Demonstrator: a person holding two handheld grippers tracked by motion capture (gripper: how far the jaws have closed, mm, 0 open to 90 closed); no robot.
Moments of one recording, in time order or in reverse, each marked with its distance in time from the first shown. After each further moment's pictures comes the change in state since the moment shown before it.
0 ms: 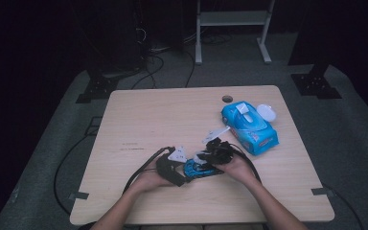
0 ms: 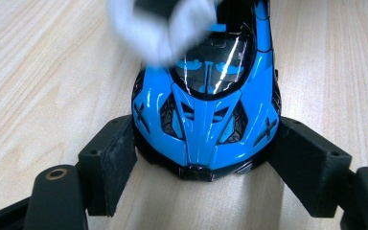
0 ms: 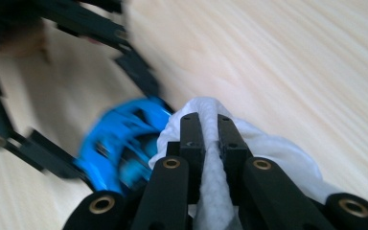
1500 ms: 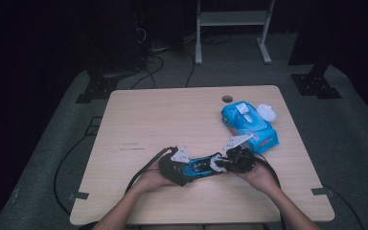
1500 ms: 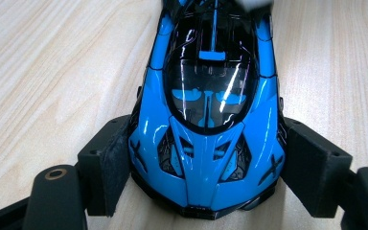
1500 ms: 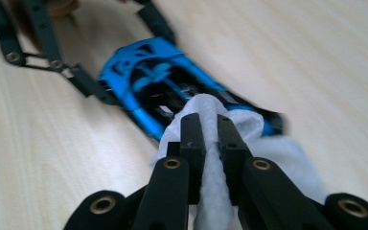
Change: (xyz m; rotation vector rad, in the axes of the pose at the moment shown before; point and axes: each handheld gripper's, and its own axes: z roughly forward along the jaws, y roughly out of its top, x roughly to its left) left arm -0.003 0.005 0.005 -0.004 0.021 0.020; right arm 0.005 -0.037 -0.049 0.001 -0.005 -0.012
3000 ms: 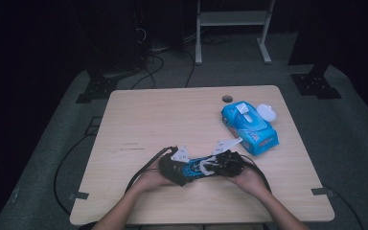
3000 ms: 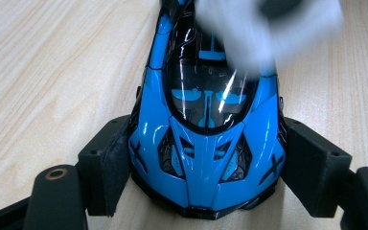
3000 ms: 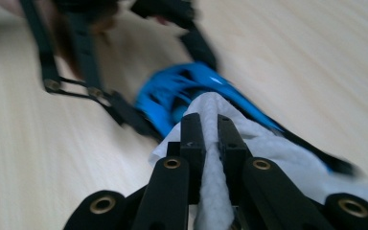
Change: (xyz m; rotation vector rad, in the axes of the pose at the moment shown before) left arm 0.001 0.000 0.000 0.008 -0.013 -0.001; right arm 0.022 0.011 0.022 -0.042 0.055 -0.035
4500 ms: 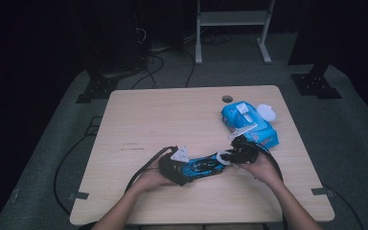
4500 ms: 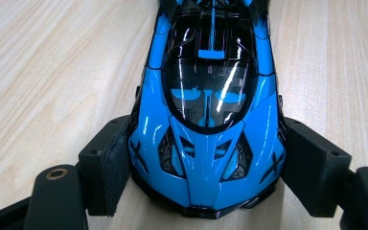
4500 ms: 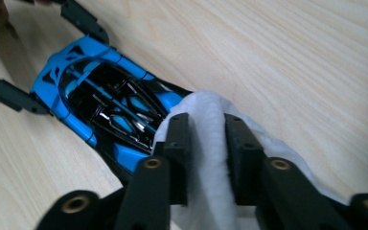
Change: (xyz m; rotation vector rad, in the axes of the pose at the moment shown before) left arm 0.001 0.000 0.000 -0.002 -0.008 0.003; right arm -0.064 -0.015 -0.021 0.093 -0.075 0.212
